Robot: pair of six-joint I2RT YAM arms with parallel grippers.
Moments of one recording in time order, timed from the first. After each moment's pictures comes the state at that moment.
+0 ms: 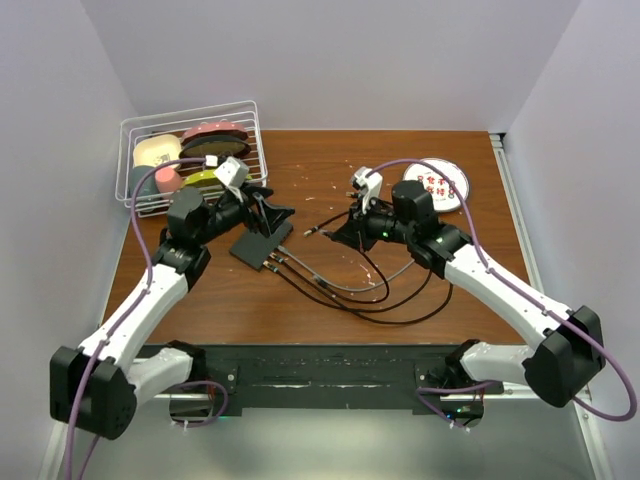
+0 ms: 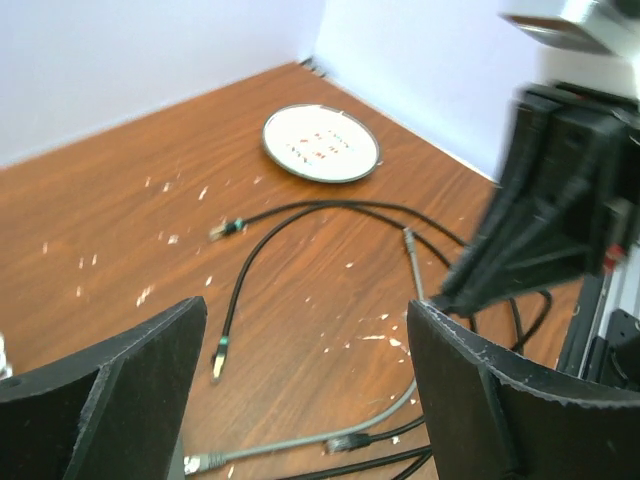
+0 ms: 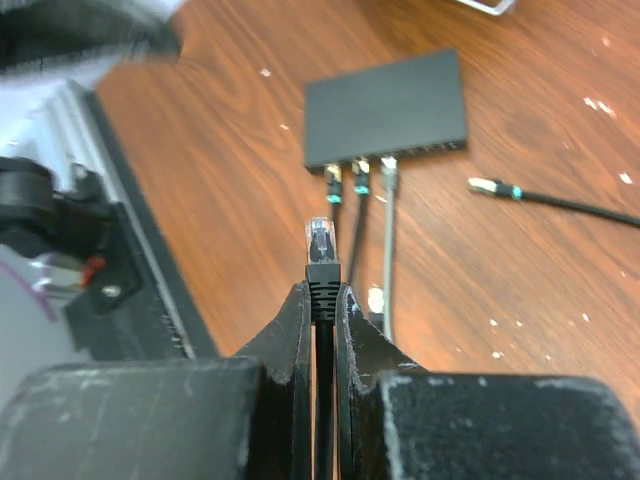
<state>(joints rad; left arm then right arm) -0.32 1.04 0.77 0.25 0.57 -0.22 0.61 1.24 1.02 -0.20 -0.46 0.17</state>
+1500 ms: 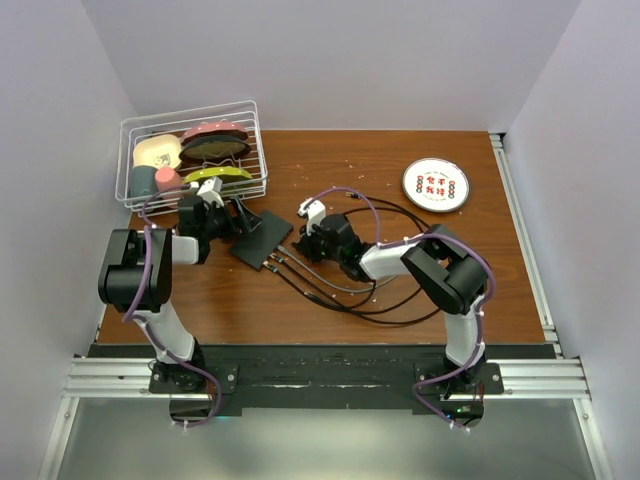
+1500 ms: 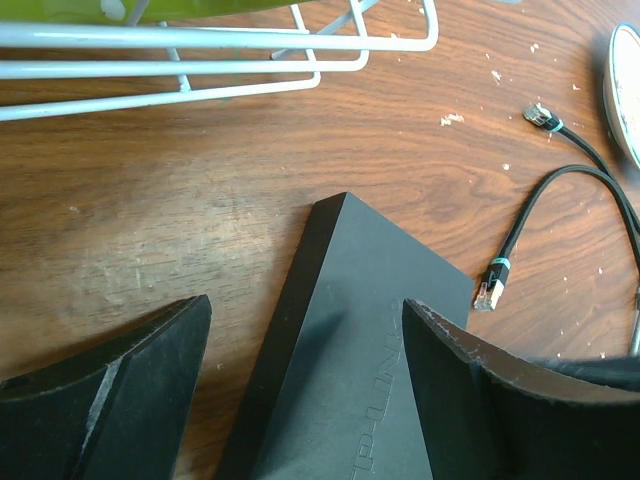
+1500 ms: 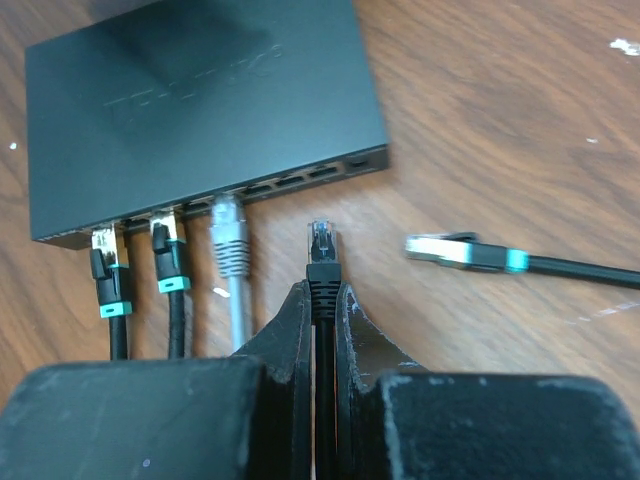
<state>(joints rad) 0.02 1.78 0.68 0.58 0.50 -0.44 0.78 1.97 0.98 0.53 -0.07 0.15</state>
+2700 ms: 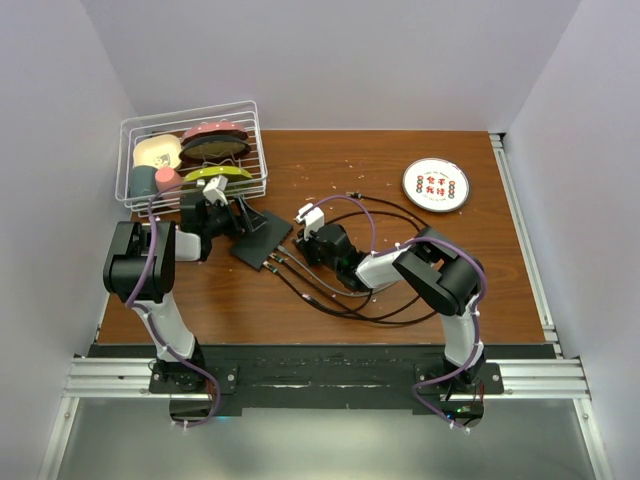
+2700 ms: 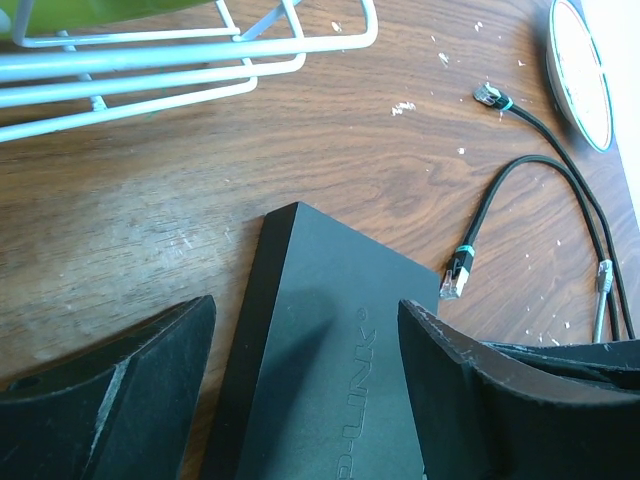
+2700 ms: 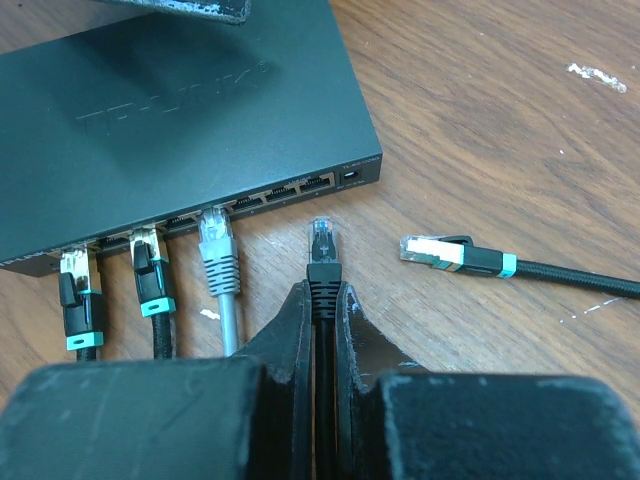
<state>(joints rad) 0.02 1.86 0.72 0.65 0.63 -0.45 0.85 2.00 0.93 0.68 0.11 0.11</state>
